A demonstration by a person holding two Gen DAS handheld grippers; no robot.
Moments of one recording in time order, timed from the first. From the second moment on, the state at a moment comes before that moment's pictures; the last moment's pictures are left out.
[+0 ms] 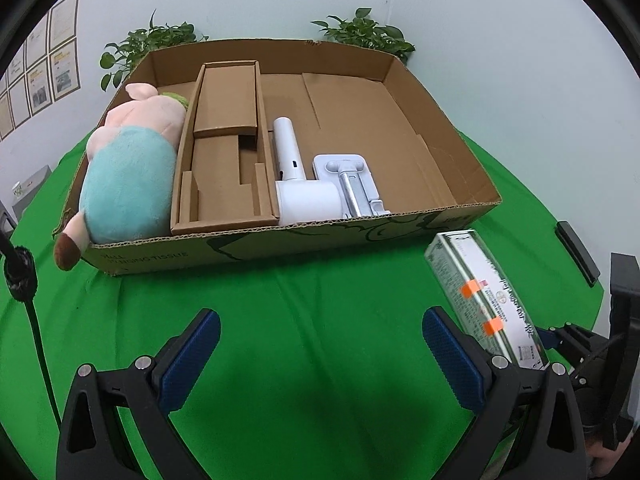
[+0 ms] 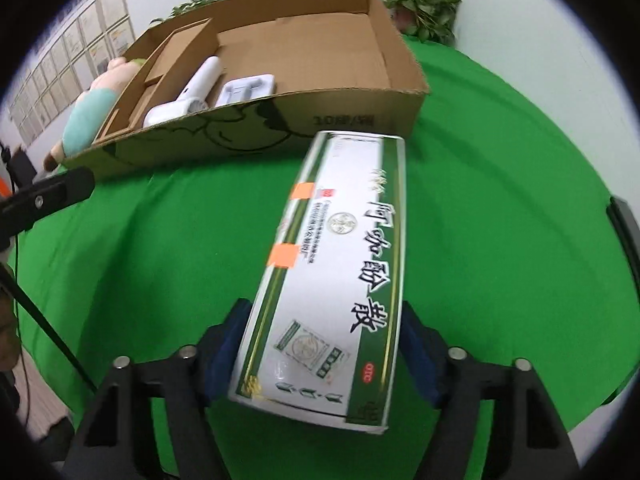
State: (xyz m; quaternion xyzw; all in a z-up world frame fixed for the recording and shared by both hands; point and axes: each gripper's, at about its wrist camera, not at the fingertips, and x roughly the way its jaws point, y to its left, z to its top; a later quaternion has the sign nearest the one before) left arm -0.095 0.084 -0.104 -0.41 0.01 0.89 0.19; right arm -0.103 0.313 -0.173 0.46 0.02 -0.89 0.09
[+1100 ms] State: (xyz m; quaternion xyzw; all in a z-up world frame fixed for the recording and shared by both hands) left arm -0.122 0.104 -0.161 -0.54 -0.19 0.75 0.33; right arm -0.059 0.273 -0.174 0.44 0.04 -0.87 0.23
